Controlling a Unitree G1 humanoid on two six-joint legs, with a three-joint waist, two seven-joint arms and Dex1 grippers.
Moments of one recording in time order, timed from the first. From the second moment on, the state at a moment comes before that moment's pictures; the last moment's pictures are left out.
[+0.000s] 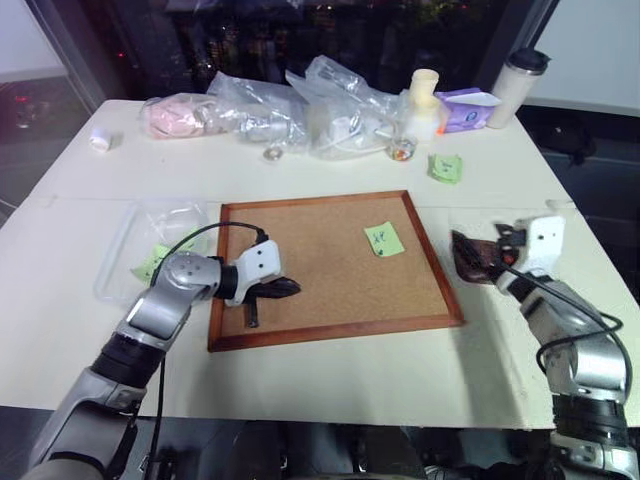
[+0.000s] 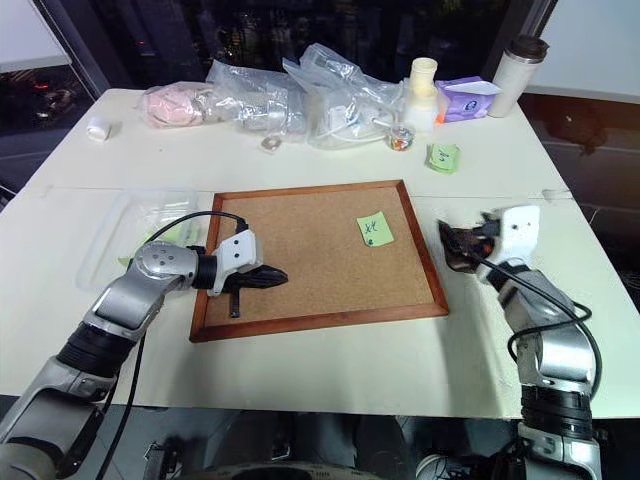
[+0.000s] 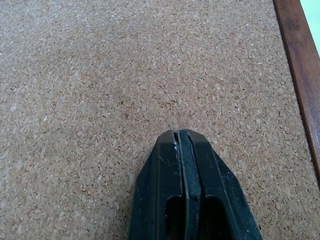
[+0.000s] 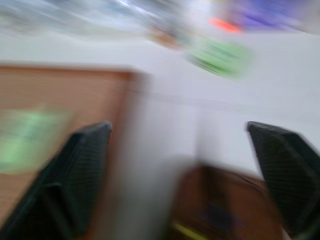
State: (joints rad) left arm -0.47 0.60 -0.30 0.02 -0.10 0.32 -1.10; right arm -0.19 -0.48 -0.25 -0.15 0.38 0.42 0.44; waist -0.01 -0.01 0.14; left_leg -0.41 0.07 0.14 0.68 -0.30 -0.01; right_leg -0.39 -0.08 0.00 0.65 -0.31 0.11
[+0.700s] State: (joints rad) left arm -0.47 0.59 -0.30 0.02 -0.10 0.32 -1.10; right arm -0.31 -0.31 0.01 0.12 0.28 0.28 0.52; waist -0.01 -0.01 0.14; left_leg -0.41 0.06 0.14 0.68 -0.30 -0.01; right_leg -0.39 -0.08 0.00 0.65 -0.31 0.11
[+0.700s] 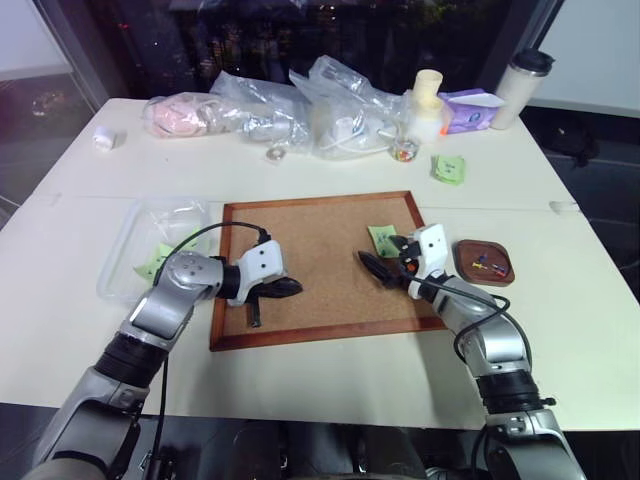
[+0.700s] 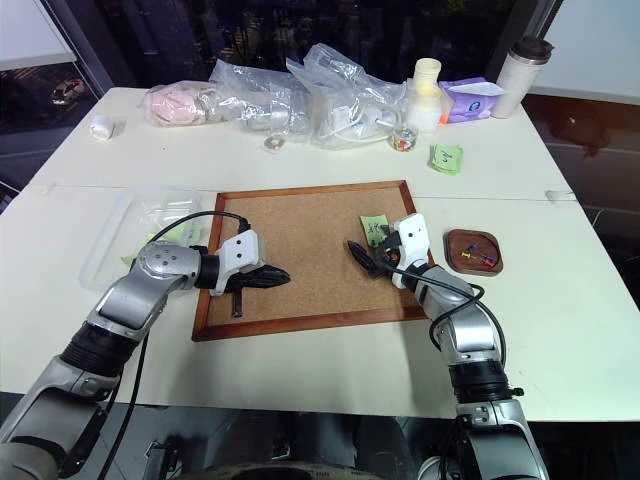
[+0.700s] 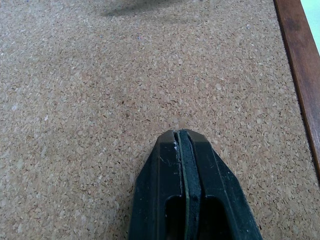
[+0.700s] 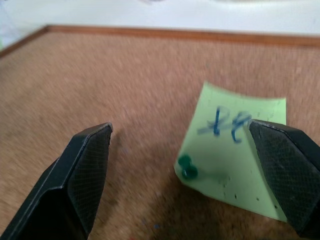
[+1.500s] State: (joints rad) left arm -0.47 0.60 -0.30 0.02 -0.09 0.32 -1.09; right arm -0.26 -0.29 0.00 0.12 0.22 0.16 0.49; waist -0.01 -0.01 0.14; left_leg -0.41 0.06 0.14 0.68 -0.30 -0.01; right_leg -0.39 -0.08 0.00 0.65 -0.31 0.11
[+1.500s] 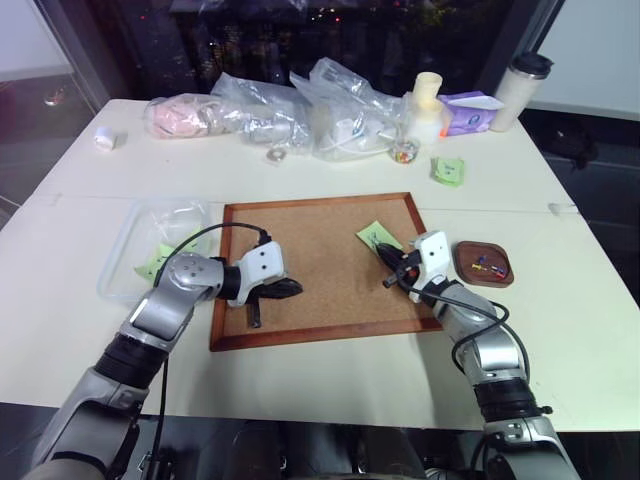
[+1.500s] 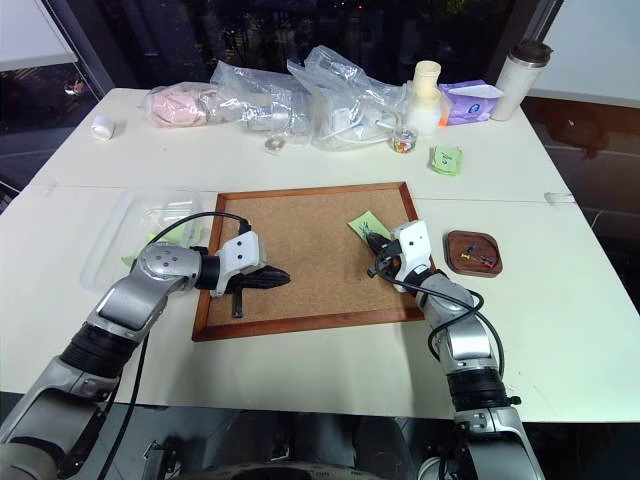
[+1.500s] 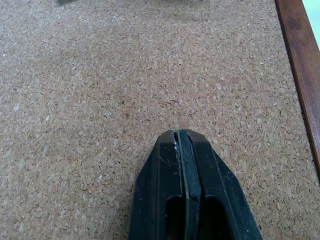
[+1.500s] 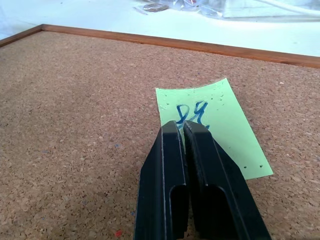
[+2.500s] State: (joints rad) left arm -0.96 0.24 0.13 0.46 -0.55 0.96 -0.79; right arm -0.27 -0.29 -0.06 -0.02 0.24 0.23 0.43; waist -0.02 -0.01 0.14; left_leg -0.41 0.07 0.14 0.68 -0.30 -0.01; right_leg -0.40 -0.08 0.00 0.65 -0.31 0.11
